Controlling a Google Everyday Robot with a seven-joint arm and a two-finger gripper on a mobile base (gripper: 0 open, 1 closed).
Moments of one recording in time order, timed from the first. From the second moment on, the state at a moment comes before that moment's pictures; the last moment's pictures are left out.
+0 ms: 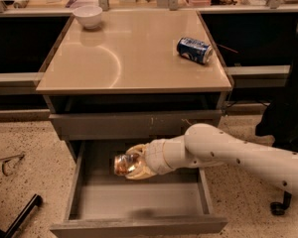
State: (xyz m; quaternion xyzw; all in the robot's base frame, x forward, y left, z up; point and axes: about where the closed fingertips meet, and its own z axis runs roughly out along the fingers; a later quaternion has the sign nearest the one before) arm 0.489 0.049 0.626 -0.69 0.57 0.20 0.40
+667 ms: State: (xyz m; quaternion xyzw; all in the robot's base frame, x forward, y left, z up) arm 0.487 0.067 0.723 -0.72 0.54 0.16 0.41
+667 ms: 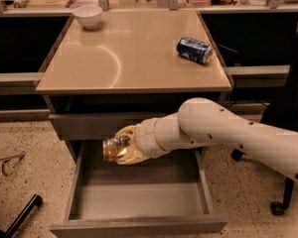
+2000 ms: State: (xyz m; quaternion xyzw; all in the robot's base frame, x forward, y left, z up) arm 0.575 0.097 0.840 -0.75 0.49 0.06 0.44
